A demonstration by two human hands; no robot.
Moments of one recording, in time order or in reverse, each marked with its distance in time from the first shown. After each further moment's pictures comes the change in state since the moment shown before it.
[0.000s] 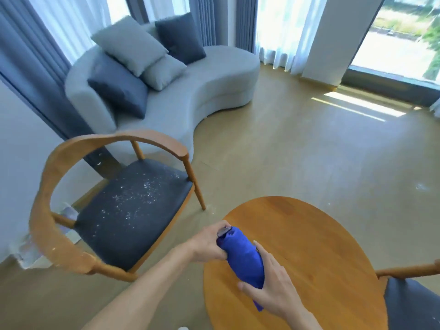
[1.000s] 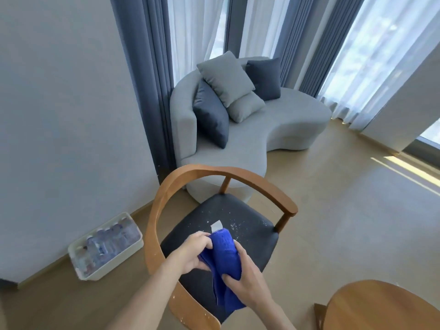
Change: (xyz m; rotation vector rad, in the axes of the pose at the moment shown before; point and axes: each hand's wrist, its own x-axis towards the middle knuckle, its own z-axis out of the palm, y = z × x) left_hand -0.129 -0.253 -0.379 -0.881 0.291 -0.345; right_hand 0.242 -0.371 0.265 -0.030 -0.167 -0.024
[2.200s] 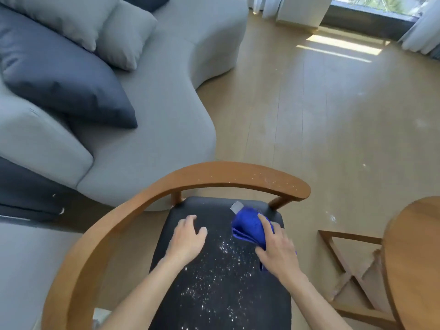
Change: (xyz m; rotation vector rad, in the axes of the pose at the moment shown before) left_hand 0.392 0.090 -0.007 1.095 -0.040 0.171; right_hand 0.272 0.161 -0.003 -0.307 0.301 0.633
